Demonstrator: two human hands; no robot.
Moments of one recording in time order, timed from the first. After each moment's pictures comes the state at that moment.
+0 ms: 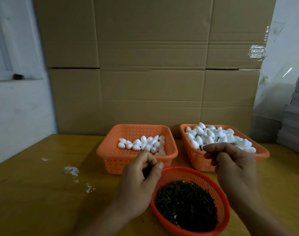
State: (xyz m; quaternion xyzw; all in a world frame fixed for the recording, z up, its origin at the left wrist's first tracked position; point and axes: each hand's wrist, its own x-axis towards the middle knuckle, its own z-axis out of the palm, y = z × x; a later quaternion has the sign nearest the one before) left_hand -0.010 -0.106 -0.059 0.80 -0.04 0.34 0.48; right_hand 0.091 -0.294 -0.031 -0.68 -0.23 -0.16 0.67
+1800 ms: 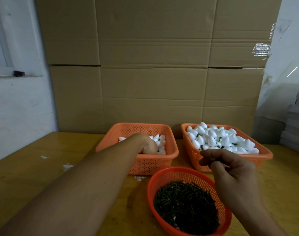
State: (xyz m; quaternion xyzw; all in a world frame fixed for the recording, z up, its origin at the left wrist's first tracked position) left_hand 0.155 -0.032 -0.022 0.96 0.12 -0.23 0.06; right_hand 0.088 -0.296 -0.042 -0.73 -0.27 -0.18 0.59
